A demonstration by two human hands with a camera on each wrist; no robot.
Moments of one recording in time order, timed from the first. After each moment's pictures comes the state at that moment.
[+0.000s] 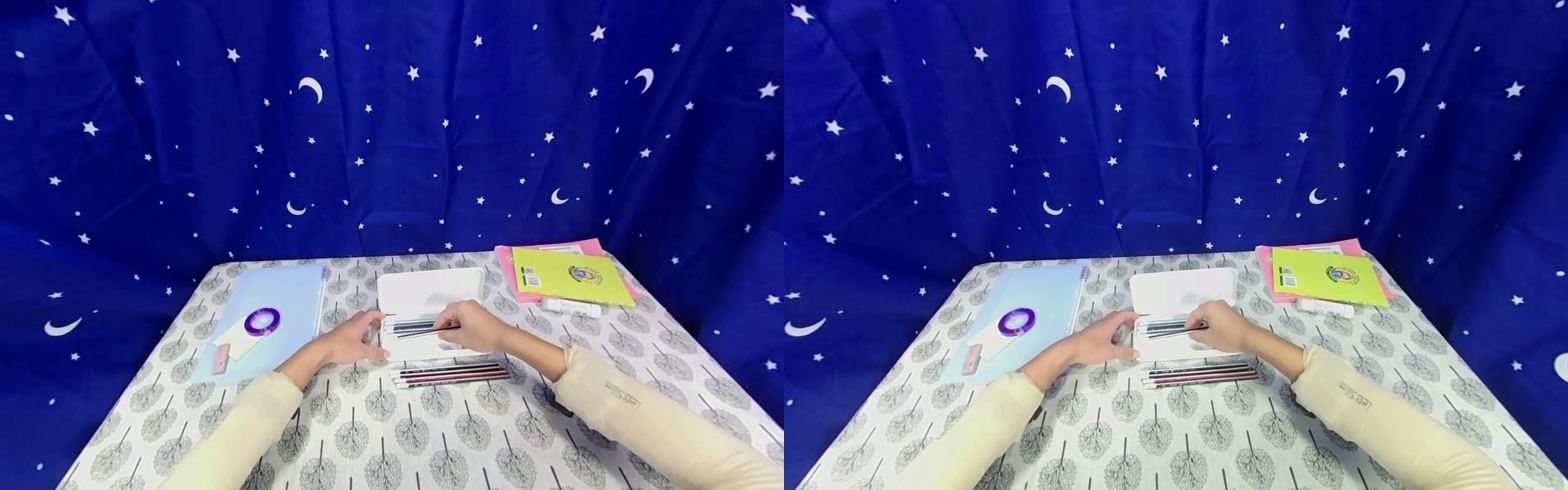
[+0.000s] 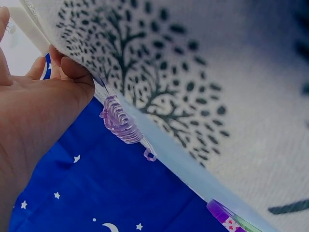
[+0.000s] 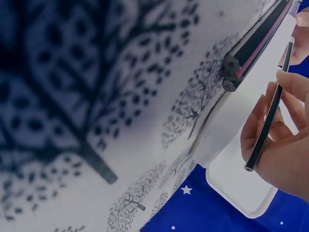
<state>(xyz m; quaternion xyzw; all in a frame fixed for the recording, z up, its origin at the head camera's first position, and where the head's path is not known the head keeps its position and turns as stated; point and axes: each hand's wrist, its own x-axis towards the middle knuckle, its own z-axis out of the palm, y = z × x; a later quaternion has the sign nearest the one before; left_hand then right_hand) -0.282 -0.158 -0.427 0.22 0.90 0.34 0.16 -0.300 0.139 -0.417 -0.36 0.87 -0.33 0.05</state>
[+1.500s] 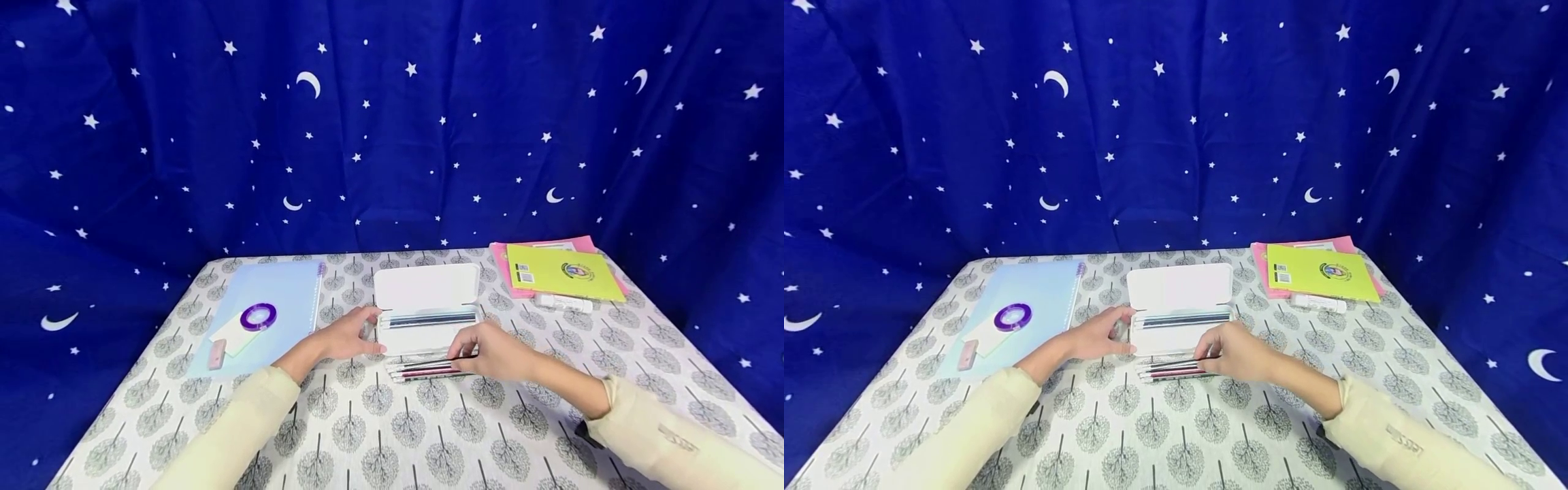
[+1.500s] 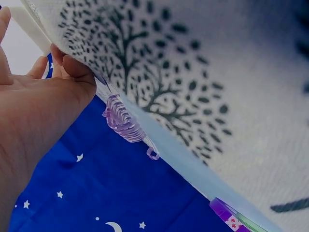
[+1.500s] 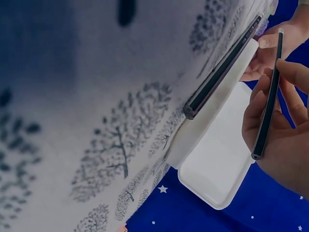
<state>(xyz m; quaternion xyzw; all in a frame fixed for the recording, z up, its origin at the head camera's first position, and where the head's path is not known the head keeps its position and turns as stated) -0.283 -0.159 -0.428 0.23 0.90 0.34 0.16 -0.237 0.159 -0.406 -0.38 0.85 -0.35 0.06</state>
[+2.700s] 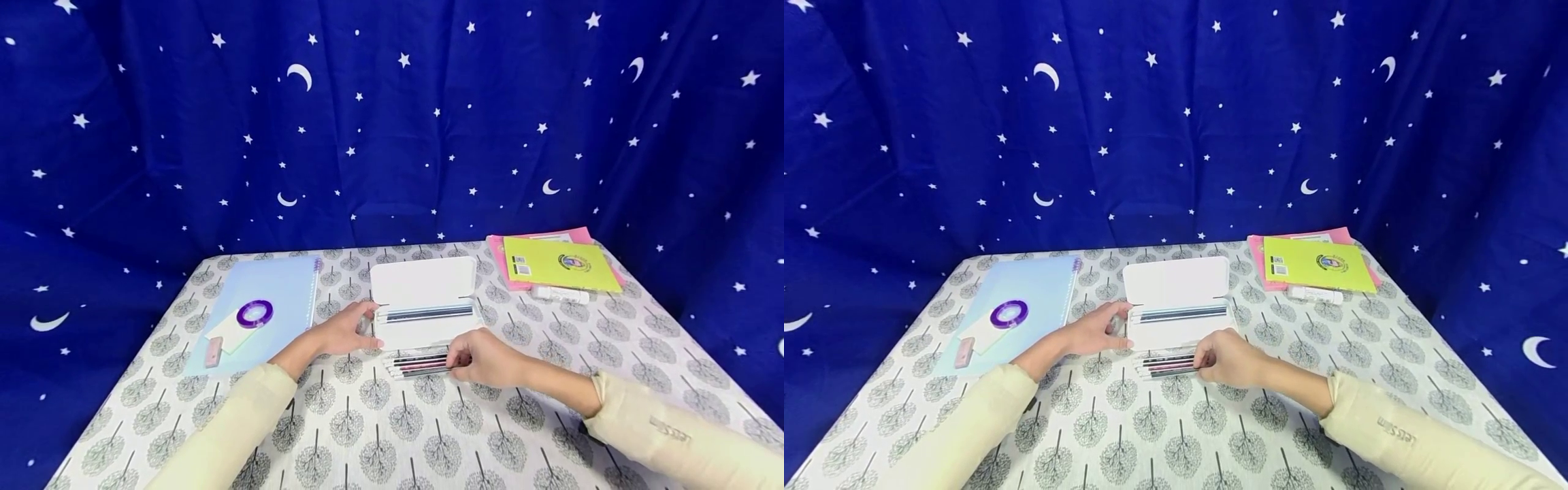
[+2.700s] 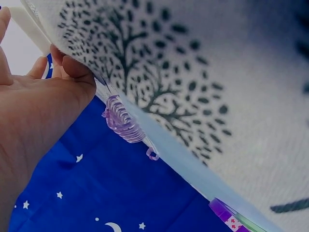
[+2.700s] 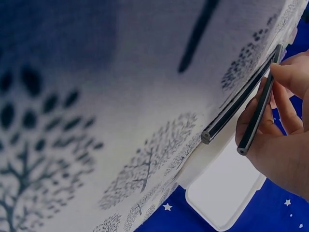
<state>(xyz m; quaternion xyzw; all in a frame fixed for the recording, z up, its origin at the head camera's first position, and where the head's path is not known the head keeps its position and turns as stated) -0.282 -0.159 -0.427 0.22 0.90 0.33 0.16 -0.228 0.154 -0.425 -0.38 0.85 -0.37 0.08</state>
